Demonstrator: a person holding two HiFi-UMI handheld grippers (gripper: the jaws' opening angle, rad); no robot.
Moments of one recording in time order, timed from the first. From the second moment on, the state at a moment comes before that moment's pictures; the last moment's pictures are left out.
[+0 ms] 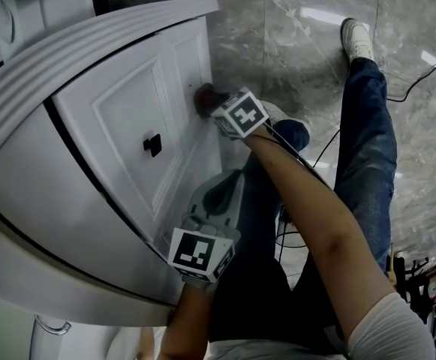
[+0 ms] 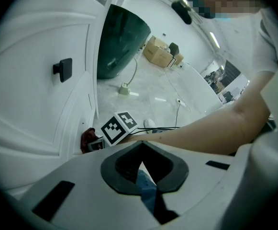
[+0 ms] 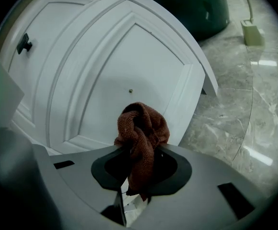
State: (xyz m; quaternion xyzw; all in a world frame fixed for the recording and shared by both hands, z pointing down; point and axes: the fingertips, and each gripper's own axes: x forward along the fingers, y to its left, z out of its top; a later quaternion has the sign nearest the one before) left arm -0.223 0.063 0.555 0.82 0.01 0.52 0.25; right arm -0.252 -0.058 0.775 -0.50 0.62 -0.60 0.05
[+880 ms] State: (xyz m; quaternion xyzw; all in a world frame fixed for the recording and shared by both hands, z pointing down) left arm -0.169 0.042 0.561 0.81 0.00 0.53 0.25; right arm -0.102 -0.115 0.781 -0.59 0.57 -0.57 0.09
